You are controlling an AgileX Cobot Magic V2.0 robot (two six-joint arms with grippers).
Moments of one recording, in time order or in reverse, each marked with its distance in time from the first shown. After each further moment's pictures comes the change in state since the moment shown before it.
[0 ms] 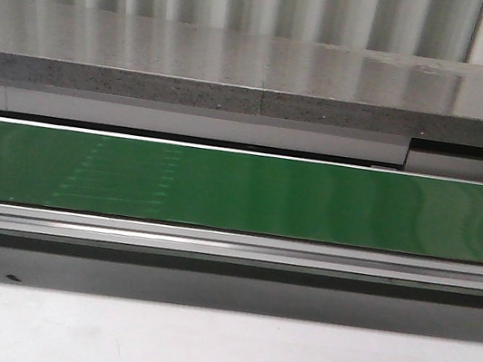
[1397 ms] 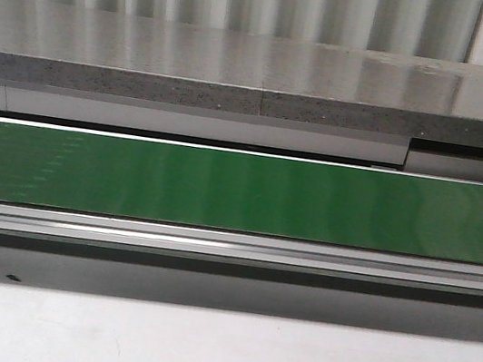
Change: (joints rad) left arm 0.000 0.000 0.000 0.000 0.000 0.002; right arm 0.140 -0.286 0.248 -0.002 -0.224 -0.065
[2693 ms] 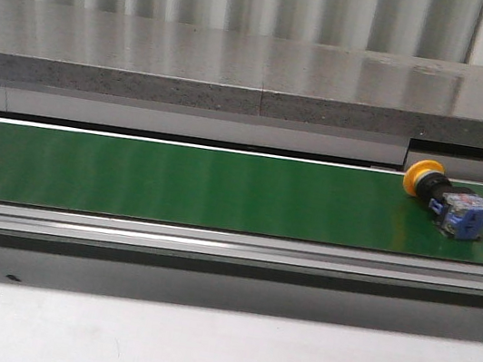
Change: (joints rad) left arm 0.000 0.000 0.000 0.000 0.000 0.000; right arm 0.051 -1.202 0.748 0.002 -0.298 -0.005
